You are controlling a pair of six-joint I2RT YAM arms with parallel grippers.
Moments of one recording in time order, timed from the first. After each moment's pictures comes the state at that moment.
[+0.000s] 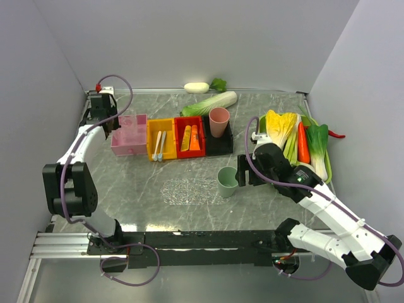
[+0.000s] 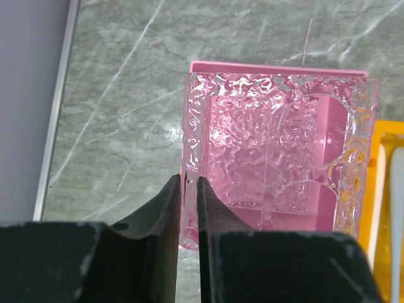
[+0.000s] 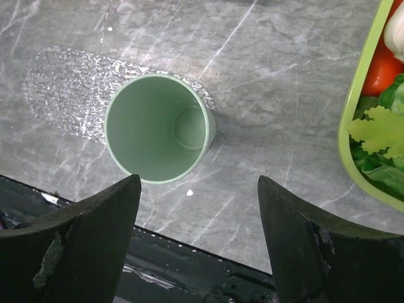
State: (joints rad) left arm 0.05 1.61 1.24 -0.30 -0.18 -0.03; right arm 0.68 0.88 0.93 -0.84 0.16 0.44
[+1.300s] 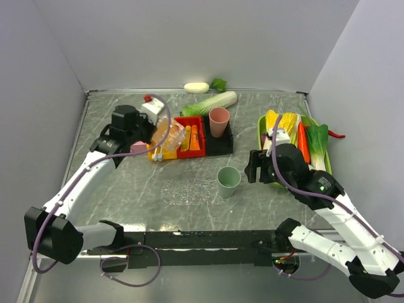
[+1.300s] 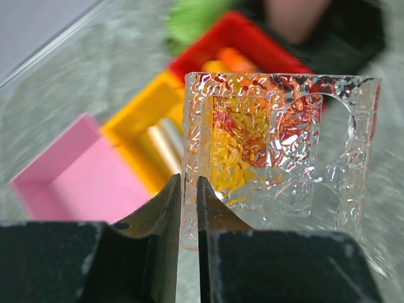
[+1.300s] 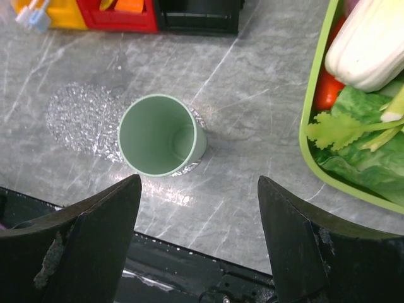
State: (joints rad) left arm -0.33 1.22 1.08 -0.32 0.12 0.26; right arm 0.68 0.78 1.05 -0.94 0.24 0.43
